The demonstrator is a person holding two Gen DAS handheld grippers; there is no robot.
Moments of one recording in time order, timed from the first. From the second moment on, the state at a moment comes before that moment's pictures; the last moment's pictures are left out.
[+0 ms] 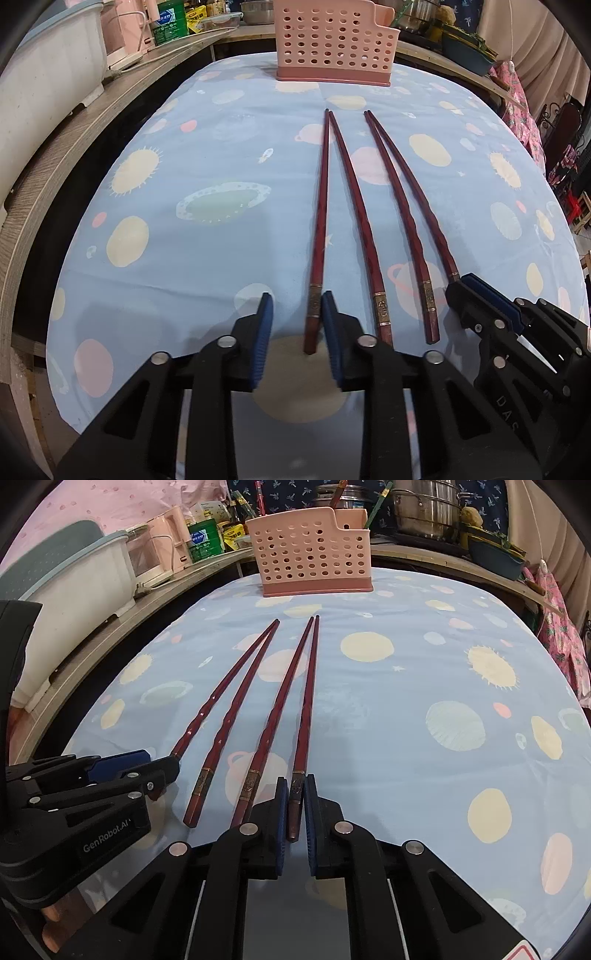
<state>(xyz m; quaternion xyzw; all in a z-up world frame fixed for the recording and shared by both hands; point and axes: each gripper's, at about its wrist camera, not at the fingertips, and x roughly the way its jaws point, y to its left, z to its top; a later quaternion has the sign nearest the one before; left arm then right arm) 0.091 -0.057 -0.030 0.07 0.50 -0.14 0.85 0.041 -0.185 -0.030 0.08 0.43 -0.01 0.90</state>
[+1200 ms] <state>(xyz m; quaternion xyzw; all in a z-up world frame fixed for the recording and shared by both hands) 0.113 -0.023 0.089 -0.01 0.42 -0.15 0.90 0.035 -0.252 0.098 0.13 0.30 -0.06 0.94</state>
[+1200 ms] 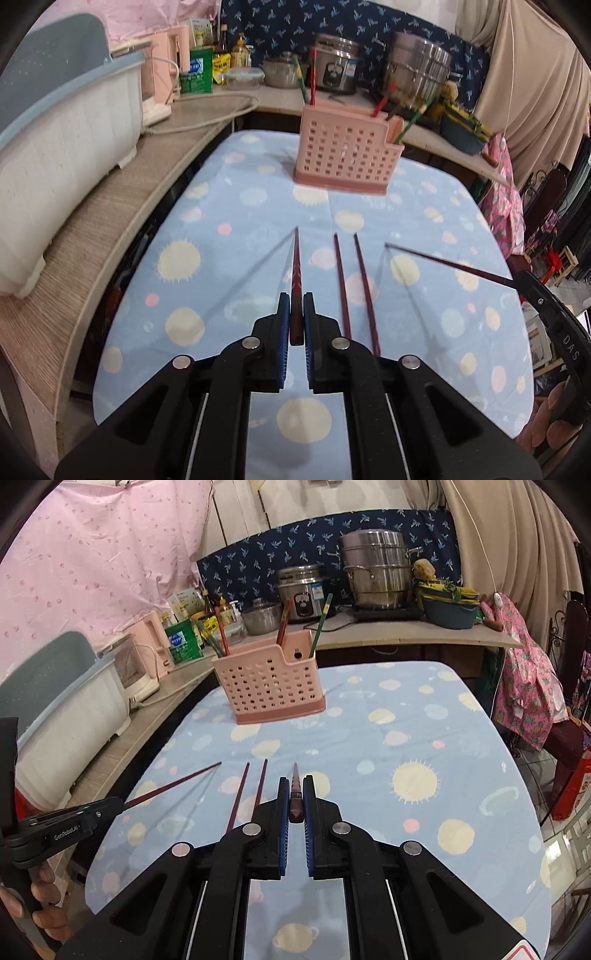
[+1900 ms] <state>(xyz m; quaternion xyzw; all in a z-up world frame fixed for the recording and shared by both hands) 0.197 -0.049 0.211 -0.04 0.32 -0.17 0.93 0.102 -0.296 0.194 0.19 0.19 -0.04 0.96</state>
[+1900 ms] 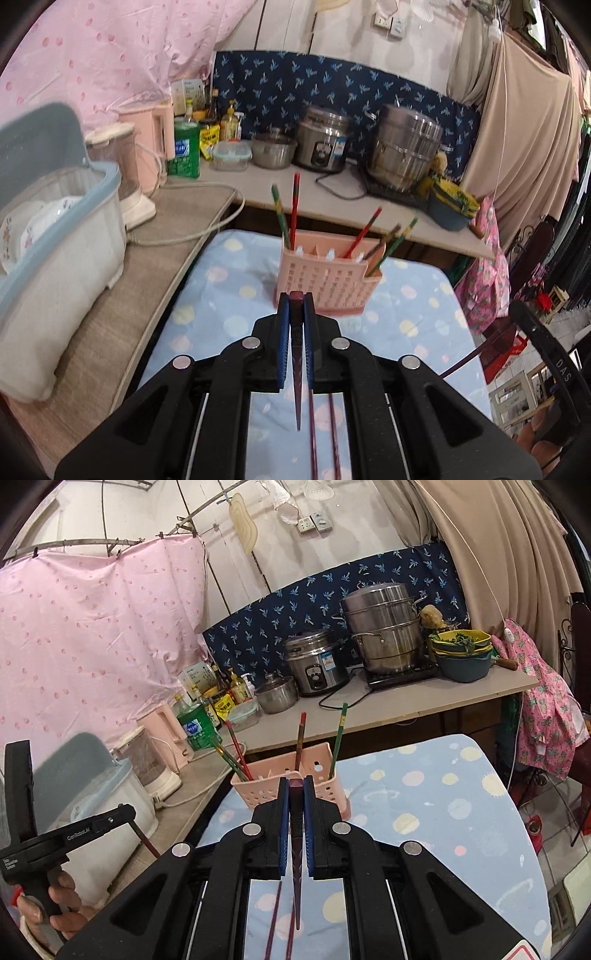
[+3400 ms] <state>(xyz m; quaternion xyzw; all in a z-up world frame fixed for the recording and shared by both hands) 0.351 -0.092 0.214 -0.07 0.28 -0.13 0.95 0.295 -0.329 0.193 0.22 0.18 -0.05 0.96</state>
